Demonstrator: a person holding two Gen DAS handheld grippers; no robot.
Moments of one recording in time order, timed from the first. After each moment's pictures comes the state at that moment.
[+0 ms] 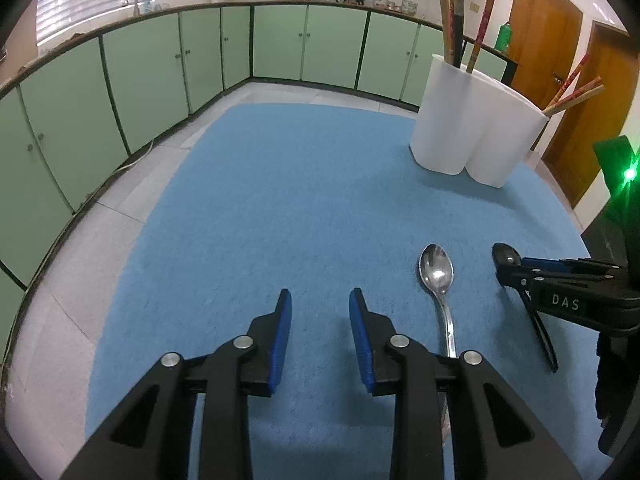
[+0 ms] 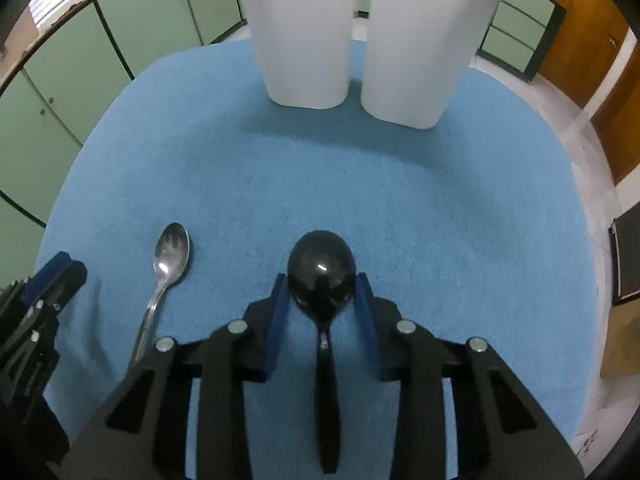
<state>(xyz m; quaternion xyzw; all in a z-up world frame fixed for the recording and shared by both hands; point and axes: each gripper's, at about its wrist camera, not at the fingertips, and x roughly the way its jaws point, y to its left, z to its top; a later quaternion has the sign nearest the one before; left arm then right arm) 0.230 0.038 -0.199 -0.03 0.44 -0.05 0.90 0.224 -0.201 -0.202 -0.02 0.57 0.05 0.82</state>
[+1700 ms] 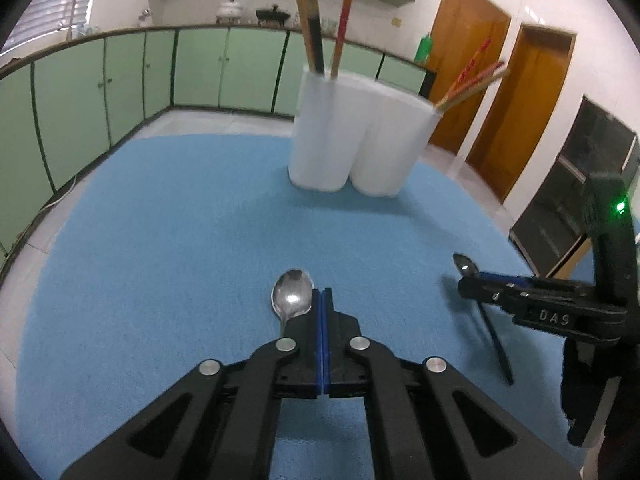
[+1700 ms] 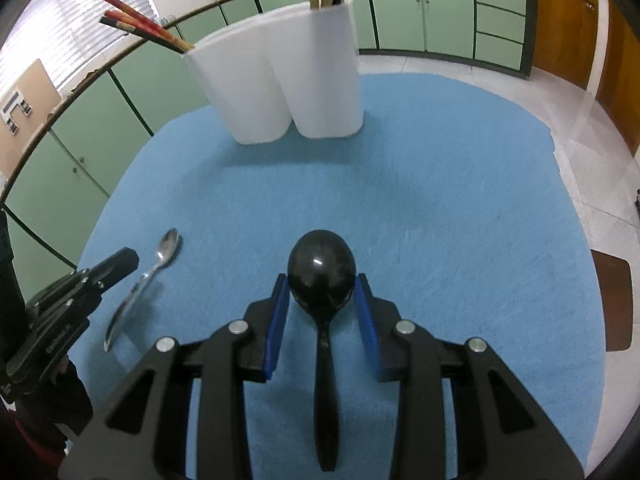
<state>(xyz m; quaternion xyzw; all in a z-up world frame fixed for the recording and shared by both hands) 0.231 -0.024 -0.197 -0.04 0.40 -0.19 0.90 0.172 -0.281 -0.186 0.08 0.50 0.08 0.86</state>
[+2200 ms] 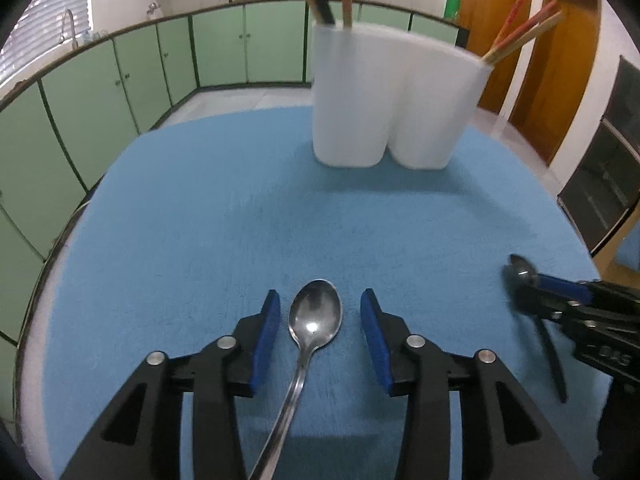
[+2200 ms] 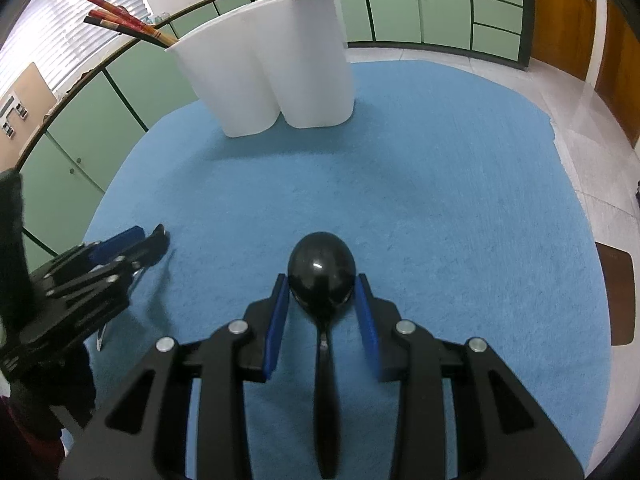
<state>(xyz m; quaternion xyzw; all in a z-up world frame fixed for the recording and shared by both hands) 0.268 -0.050 -0.212 0.03 0.45 -0.12 0.89 0.175 -0.288 -0.193 0.08 0.50 0.08 0.86</state>
